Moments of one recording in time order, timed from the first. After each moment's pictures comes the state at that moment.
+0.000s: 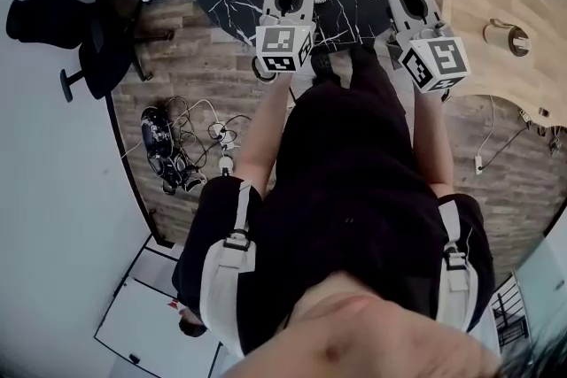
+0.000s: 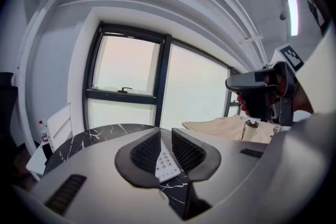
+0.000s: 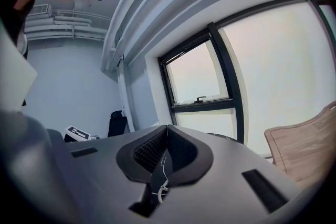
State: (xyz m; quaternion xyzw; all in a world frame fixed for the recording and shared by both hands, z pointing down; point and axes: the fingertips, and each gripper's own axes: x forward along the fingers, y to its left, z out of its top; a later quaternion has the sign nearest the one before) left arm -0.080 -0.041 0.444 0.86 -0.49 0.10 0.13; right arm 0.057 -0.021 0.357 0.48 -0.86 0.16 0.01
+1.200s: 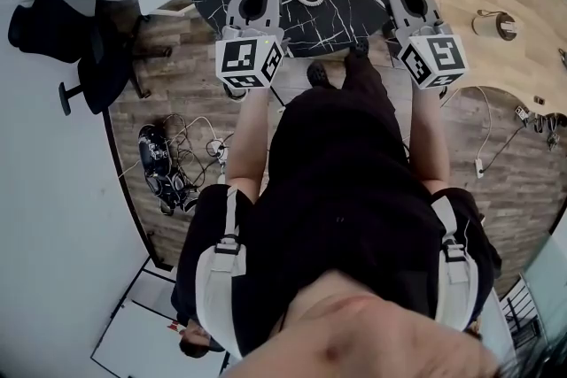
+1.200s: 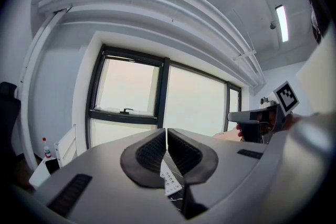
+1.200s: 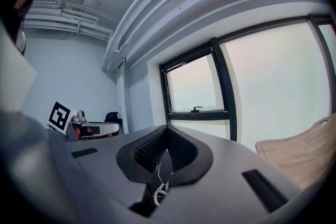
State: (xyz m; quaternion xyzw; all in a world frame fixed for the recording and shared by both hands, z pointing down) left arm -0.129 -0.009 0.331 0.87 -0.49 0.03 0.07; right arm 0.062 0.013 0.320 0.51 -0.85 0.10 0.01
